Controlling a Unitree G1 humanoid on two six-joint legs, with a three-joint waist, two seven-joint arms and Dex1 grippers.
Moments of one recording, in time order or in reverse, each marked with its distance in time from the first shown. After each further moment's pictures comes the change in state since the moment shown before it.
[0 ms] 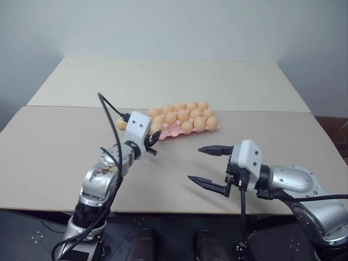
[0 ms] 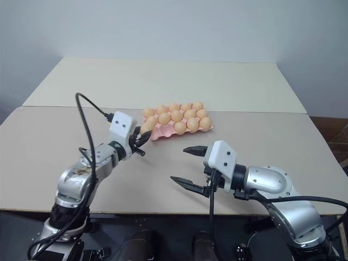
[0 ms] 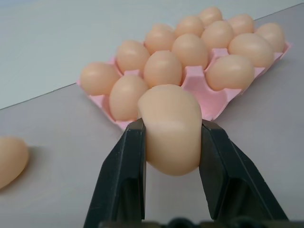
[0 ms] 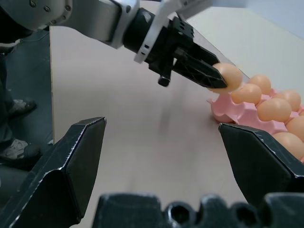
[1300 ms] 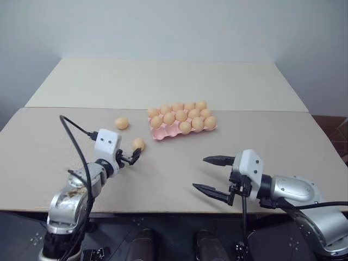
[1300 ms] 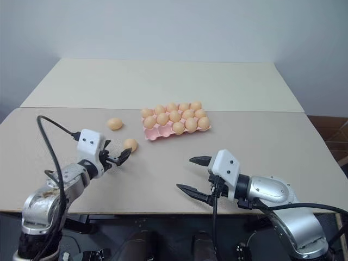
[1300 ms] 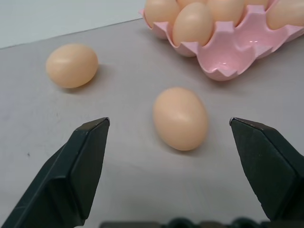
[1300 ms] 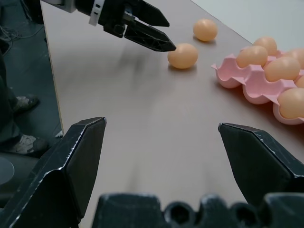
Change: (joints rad) left arm 0.248 0.121 0.226 -0.152 -0.108 0.093 0.000; right arm 0.132 0.017 -0.024 0.001 -0.041 -0.010 0.038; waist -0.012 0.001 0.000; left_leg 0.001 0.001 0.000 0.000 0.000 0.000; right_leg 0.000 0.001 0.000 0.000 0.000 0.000
